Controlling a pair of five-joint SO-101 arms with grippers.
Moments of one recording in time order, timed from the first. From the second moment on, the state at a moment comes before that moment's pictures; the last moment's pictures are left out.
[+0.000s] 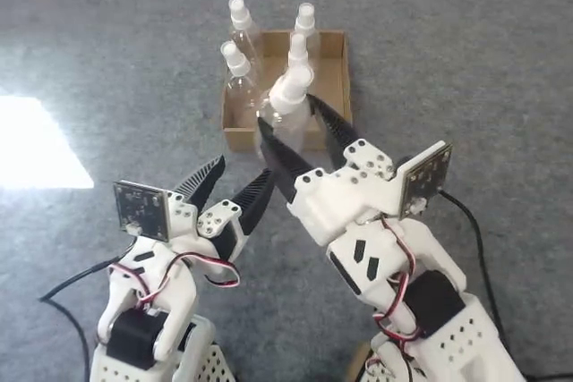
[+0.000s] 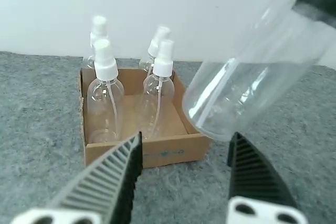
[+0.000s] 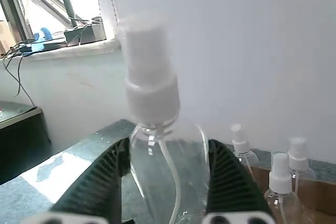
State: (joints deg) left arm 13.0 -103.2 78.3 55.1 17.3; right arm -40.0 -72.2 57.7 20.0 -13.4
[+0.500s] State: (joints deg) left arm 13.2 -103.2 81.5 51.9 17.3; right arm -46.7 -72.2 57.6 23.3 -13.8
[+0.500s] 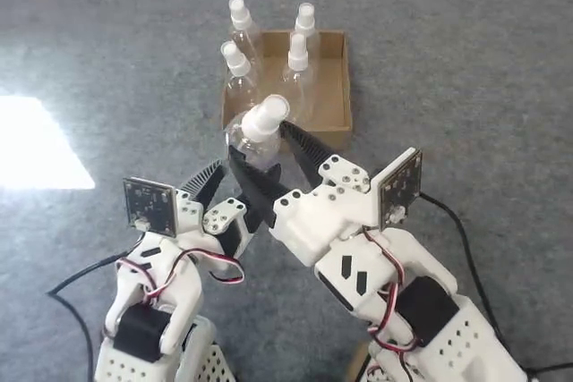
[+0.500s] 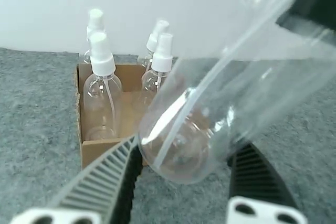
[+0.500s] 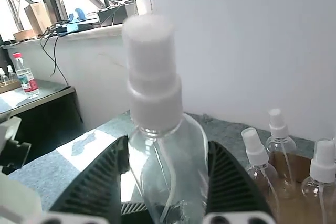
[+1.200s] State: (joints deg) left arm 10.2 -103.2 82.2 50.0 17.3; right arm -45.0 -72.4 56.4 29.9 -13.8
